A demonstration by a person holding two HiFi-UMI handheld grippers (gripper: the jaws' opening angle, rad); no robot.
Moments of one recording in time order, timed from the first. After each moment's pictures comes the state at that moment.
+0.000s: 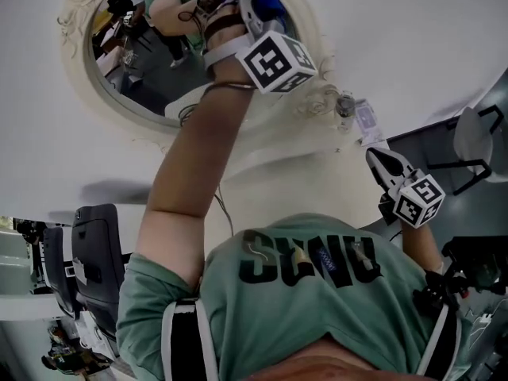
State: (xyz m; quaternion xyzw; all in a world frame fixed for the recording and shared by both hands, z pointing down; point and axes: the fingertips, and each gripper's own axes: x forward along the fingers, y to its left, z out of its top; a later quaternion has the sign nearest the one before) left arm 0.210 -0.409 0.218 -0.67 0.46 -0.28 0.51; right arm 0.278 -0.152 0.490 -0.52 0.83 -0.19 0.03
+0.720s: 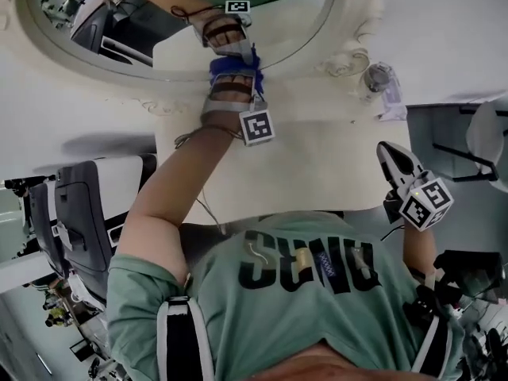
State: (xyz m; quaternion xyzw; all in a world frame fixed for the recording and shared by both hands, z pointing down) left arm 0.040 -0.416 0.621 -0.53 0.21 -0.62 0.54; right arm 0.268 -0.166 0.570 -0.49 0.83 -0.28 0.00
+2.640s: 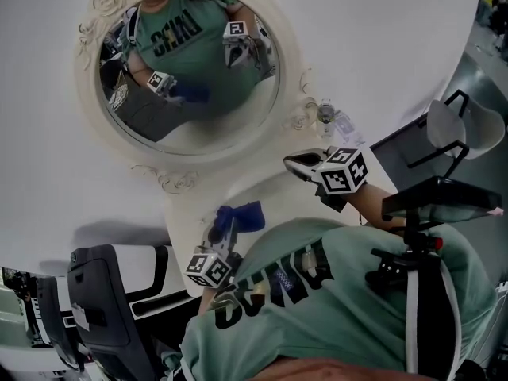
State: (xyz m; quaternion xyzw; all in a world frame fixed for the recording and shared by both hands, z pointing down) left arm -0.096 -0.190 0.524 -0.92 0.33 -0.02 -0.20; right arm 0.095 -0.222 0.491 -0.39 0.89 -0.24 -0.04
